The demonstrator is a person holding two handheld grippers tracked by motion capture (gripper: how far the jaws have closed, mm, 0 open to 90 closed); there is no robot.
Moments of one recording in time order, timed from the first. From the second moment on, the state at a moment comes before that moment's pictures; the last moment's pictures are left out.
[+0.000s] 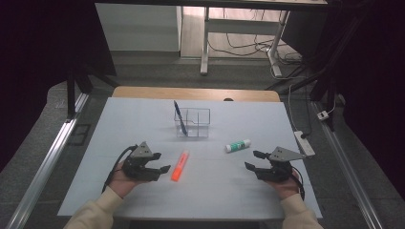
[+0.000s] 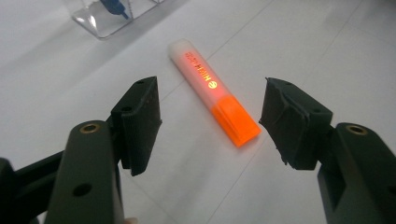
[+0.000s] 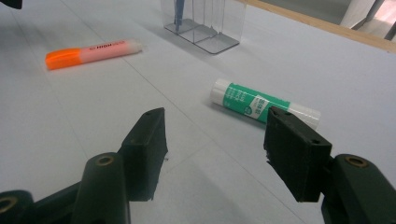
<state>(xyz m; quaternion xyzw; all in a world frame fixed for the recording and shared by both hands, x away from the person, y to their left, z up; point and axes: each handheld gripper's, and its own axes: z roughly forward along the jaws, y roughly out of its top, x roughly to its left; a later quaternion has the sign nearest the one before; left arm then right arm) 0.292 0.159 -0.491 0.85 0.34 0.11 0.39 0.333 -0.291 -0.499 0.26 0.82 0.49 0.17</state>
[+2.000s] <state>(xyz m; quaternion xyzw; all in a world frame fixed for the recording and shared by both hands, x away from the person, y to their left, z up) 0.331 0.084 -0.515 0.89 0.41 0.07 0.20 0.337 -0.293 -0.499 0.26 0.82 0.48 0.18</state>
